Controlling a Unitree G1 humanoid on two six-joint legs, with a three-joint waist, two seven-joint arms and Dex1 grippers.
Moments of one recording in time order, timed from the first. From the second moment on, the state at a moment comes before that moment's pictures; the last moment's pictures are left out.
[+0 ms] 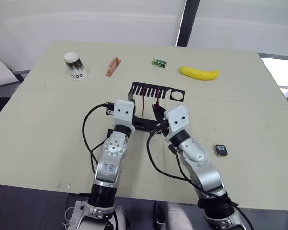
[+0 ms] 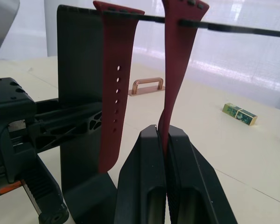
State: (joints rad) left arm -0.38 -0.06 -0.10 -0.14 0.12 0.29 0.08; right arm -0.33 -0.11 0.25 -0.28 -0.03 0.25 0.20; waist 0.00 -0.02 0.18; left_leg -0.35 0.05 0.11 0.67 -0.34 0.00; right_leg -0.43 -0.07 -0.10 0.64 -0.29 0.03
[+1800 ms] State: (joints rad) left arm -0.17 0.18 -0.15 -0.37 0.01 0.39 -0.27; right arm -0.07 -0.43 0.02 -0.44 0.16 0.12 0.47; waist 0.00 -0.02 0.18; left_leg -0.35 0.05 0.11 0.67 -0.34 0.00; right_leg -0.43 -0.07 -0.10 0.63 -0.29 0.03
